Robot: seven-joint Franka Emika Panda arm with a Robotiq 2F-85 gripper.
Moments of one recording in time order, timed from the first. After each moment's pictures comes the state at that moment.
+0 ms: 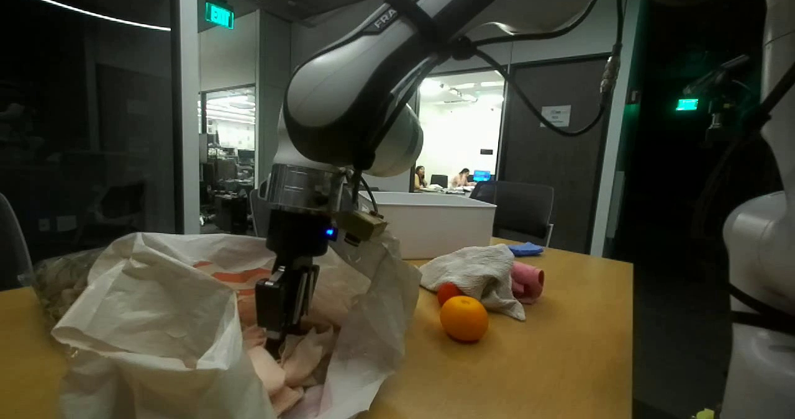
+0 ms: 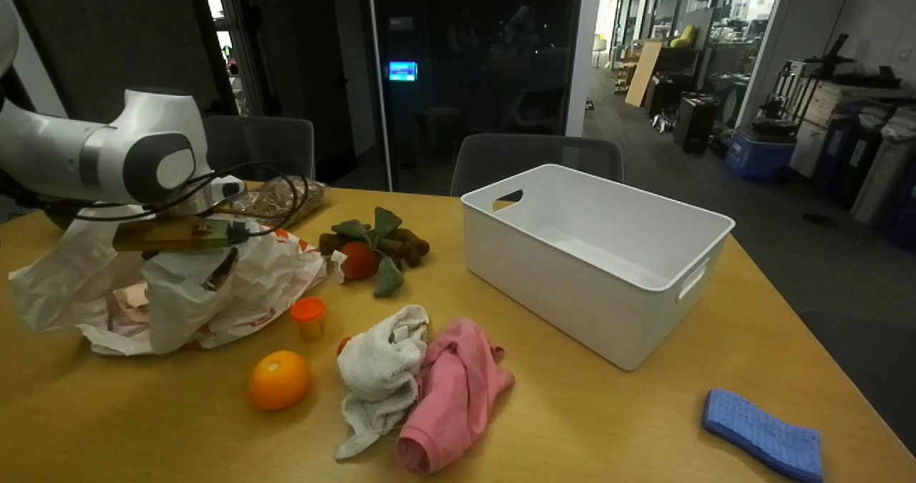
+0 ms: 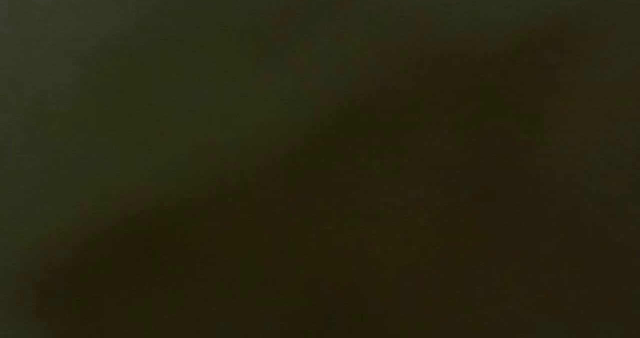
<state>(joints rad) 0.30 0.10 0.24 -2.26 0.18 2.42 -0.29</state>
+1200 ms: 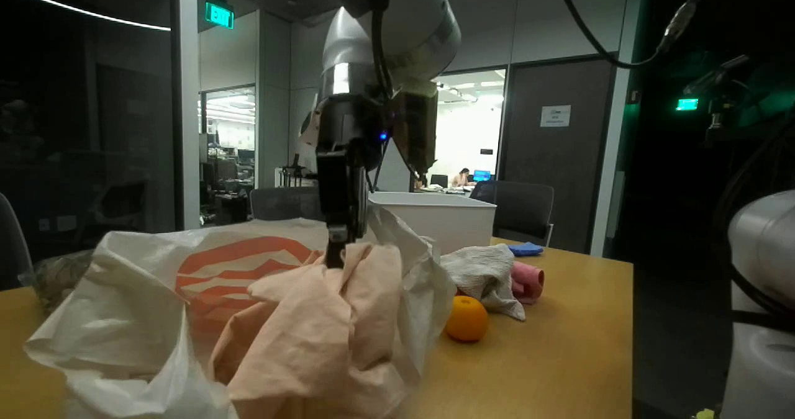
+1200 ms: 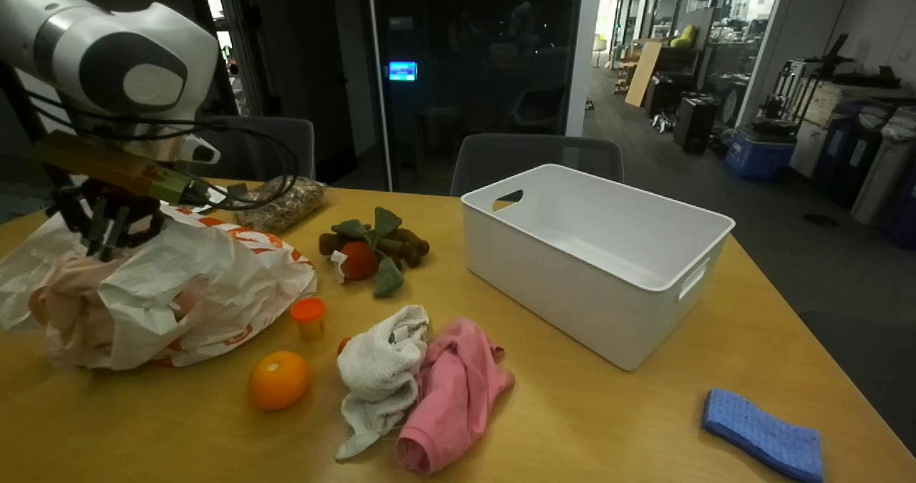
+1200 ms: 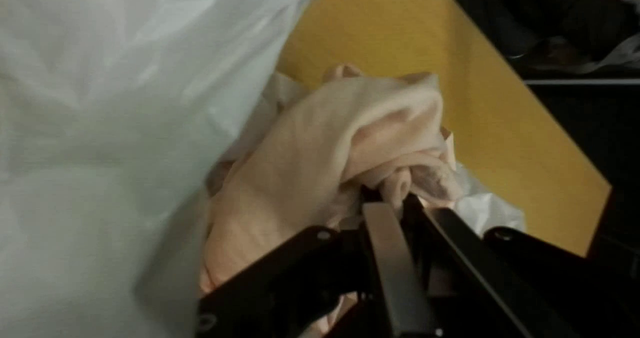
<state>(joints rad) 0.25 -0.15 0.18 -2.20 0.54 1.76 -0.45</state>
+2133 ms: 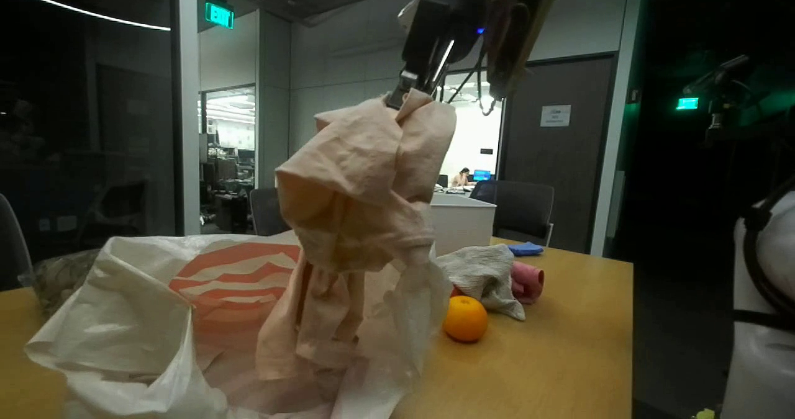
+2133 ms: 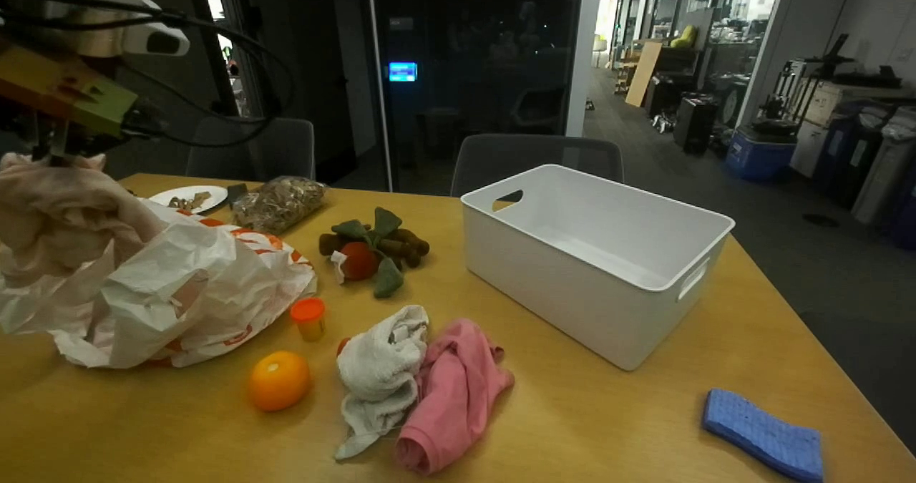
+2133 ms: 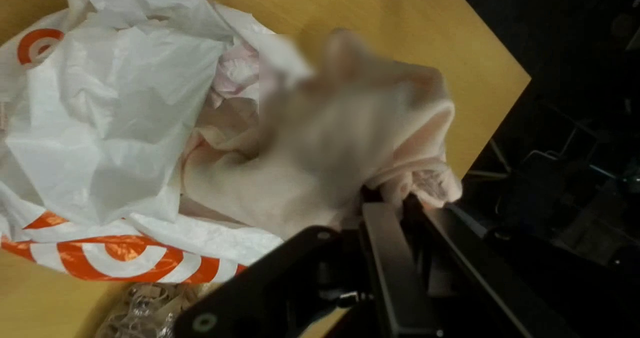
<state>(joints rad) 0.20 -0.64 0.04 -2.36 0.68 1.75 -0.52</state>
